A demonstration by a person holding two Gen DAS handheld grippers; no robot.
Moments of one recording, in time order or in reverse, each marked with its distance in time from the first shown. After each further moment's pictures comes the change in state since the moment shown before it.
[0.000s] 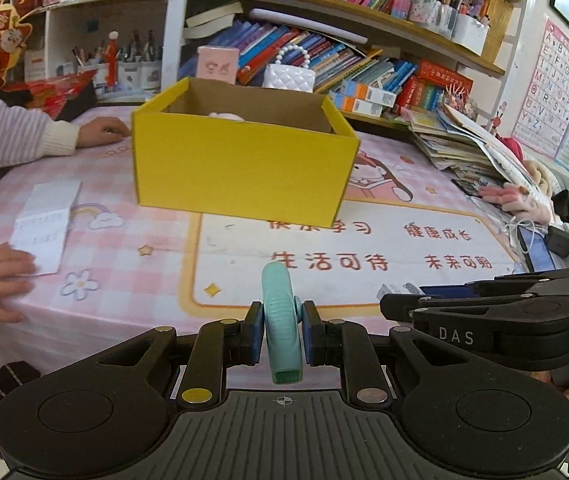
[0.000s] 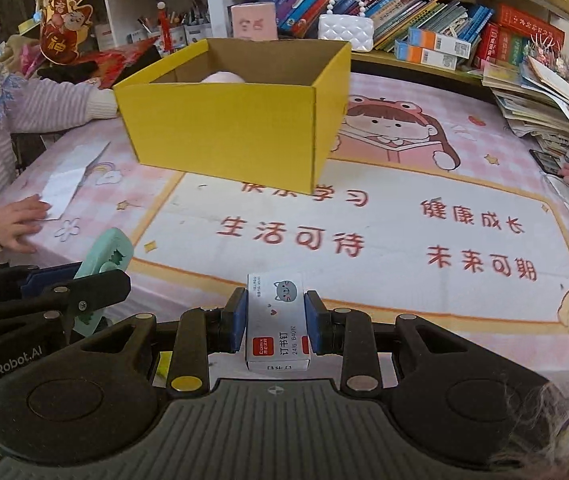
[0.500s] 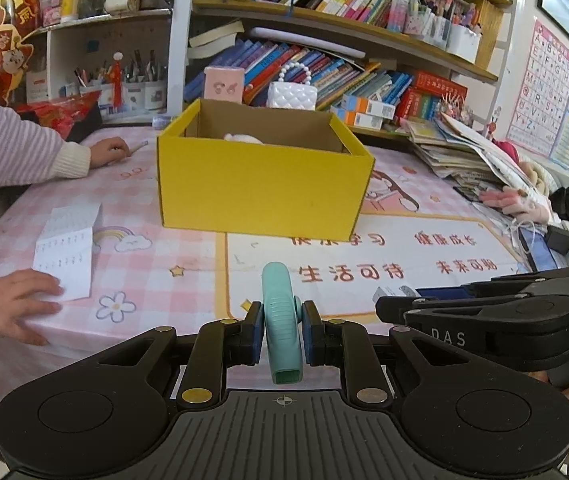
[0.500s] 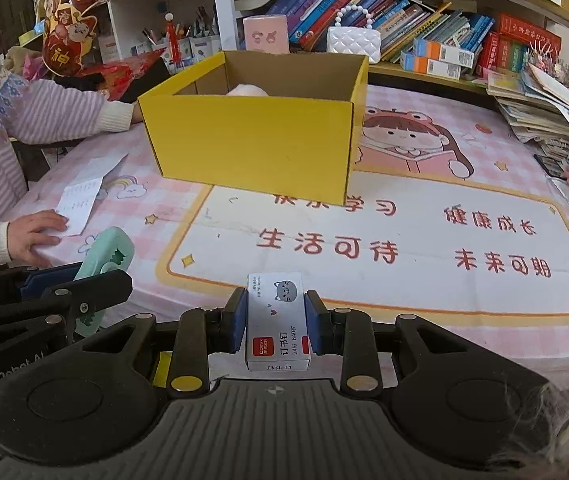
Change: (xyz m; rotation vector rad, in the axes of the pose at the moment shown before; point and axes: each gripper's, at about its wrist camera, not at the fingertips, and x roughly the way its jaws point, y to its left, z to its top) left arm -0.016 0.025 0.007 0.043 -0.046 -0.006; right arm -0.003 0.036 0.004 0.021 -0.037 -0.010
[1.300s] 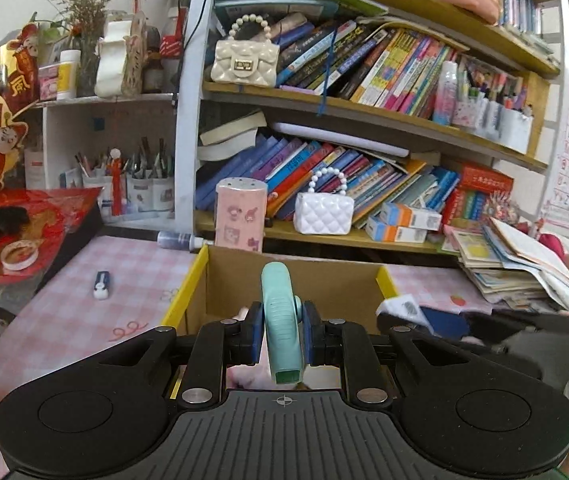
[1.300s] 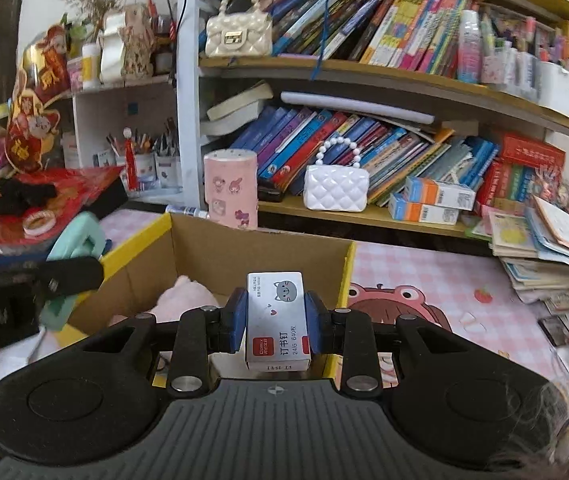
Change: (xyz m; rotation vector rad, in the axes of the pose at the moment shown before) left arm 0.098 0.011 0.155 -0.017 -0.215 0.083; right arm 0.083 -0.028 0.160 -0.056 -0.318 -0.087
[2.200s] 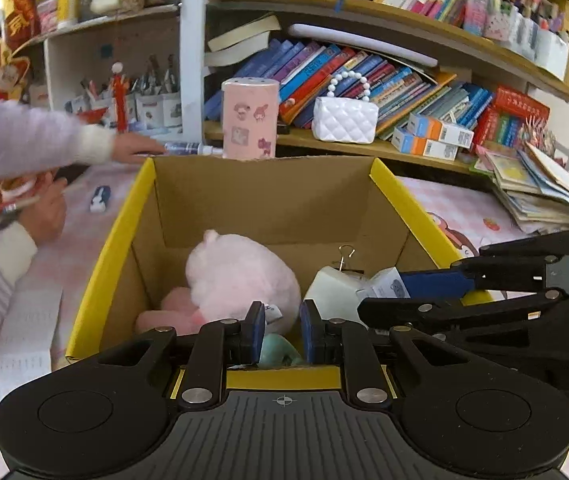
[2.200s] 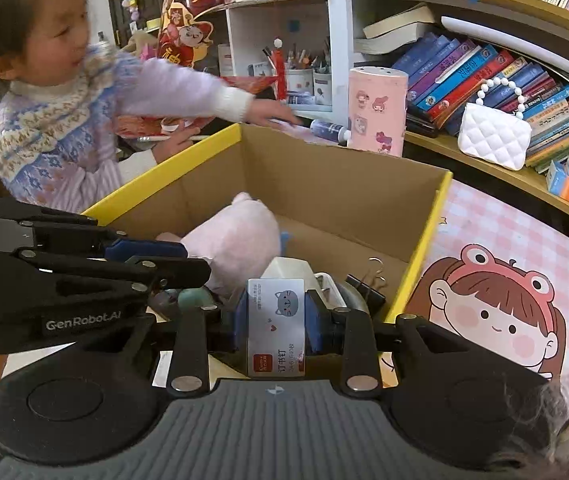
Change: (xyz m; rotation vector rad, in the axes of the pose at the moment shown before) left arm 0.034 -0.018 -0.045 -0.009 0.230 0.092; right arm 0.040 -0.038 -0.021 -0.218 0.224 0.529
